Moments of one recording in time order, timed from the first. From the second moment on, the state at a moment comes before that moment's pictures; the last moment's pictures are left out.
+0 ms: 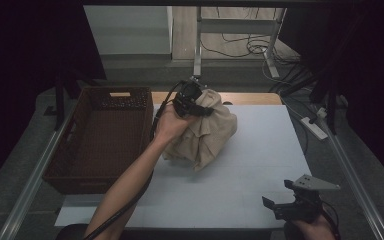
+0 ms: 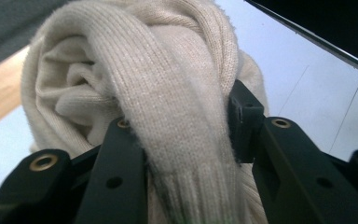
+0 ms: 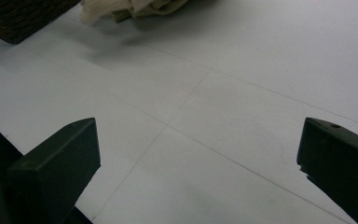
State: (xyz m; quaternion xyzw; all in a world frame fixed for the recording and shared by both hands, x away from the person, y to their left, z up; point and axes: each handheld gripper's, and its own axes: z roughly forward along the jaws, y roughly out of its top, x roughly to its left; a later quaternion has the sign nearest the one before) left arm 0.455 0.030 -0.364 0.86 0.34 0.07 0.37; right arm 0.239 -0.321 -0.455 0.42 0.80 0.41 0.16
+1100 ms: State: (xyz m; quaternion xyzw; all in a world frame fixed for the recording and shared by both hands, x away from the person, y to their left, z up) left arm 0.459 0.025 -0.450 0.86 0.37 0.06 0.34; right arm 0.240 -0.319 -0.456 0.41 0.80 0.40 0.16
